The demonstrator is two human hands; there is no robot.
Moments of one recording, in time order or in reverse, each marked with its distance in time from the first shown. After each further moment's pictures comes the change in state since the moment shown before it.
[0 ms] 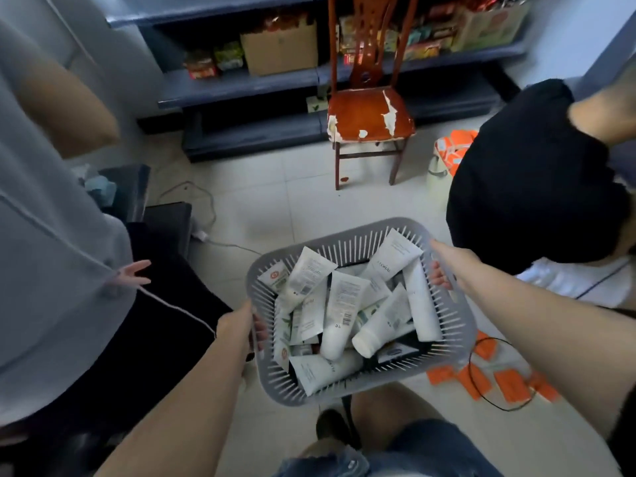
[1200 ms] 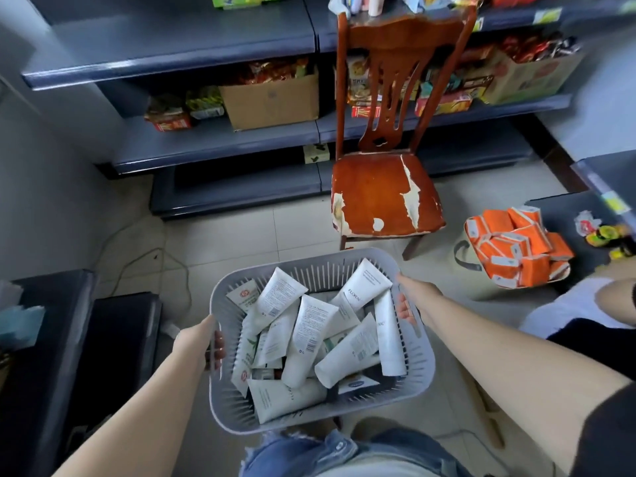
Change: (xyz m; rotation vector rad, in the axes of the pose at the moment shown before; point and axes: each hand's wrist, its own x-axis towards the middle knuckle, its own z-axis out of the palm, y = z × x) left_hand 0.255 0.419 0.188 0.201 0.047 -0.054; right_hand 0.277 -0.396 0.114 -0.063 -0.051 0.144
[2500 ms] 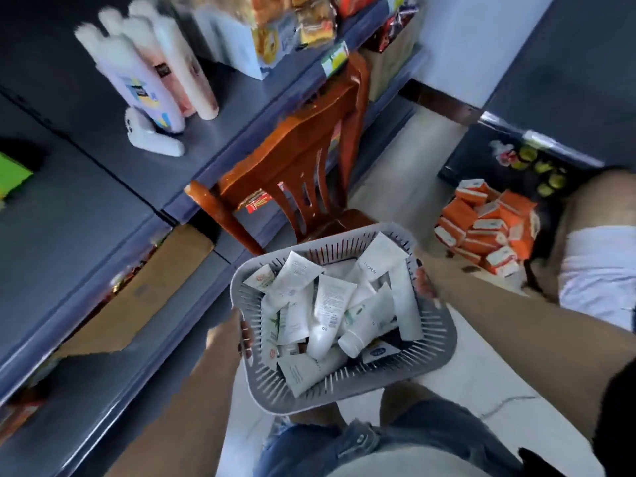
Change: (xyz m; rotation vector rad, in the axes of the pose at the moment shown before) left_hand 0.195 0.539 0.348 0.545 -0.386 0.248; right_hand 0.251 -0.341 -0.070 0.647 0.288 0.175
